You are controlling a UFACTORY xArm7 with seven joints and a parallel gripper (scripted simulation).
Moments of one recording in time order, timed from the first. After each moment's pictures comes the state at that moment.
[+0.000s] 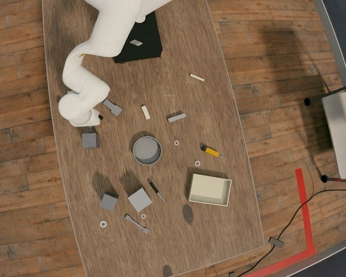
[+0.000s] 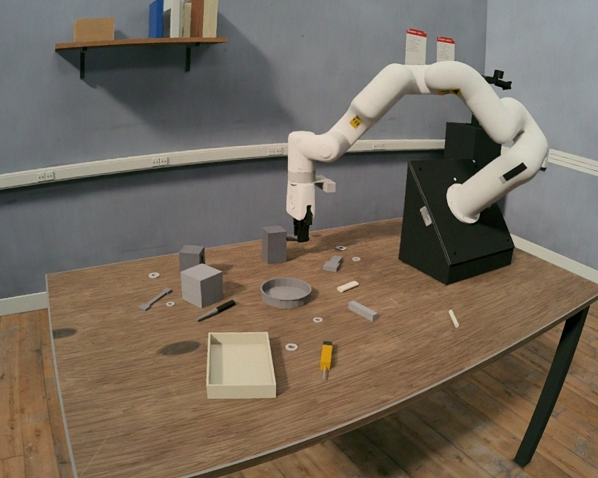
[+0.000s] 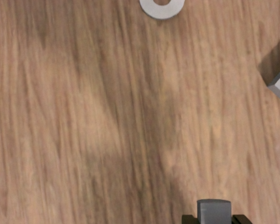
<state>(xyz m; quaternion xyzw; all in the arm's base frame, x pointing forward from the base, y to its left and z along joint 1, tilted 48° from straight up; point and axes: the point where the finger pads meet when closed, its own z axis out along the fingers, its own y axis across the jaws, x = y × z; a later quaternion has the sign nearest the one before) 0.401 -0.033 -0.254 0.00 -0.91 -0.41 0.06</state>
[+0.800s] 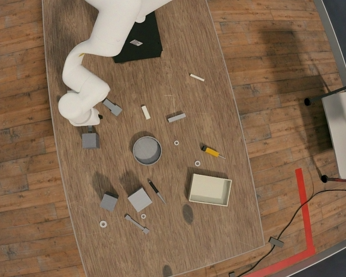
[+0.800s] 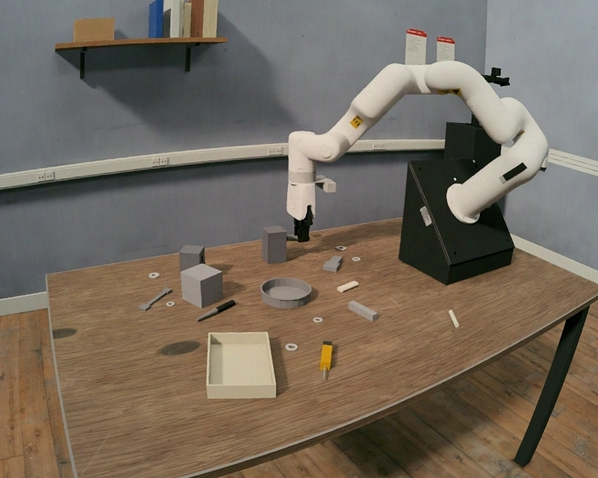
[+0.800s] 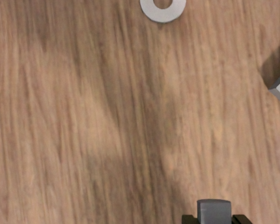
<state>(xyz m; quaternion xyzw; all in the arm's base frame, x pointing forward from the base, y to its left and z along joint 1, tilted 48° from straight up) 0.400 -0.034 -0.254 0.00 -0.91 -0.41 0.06</state>
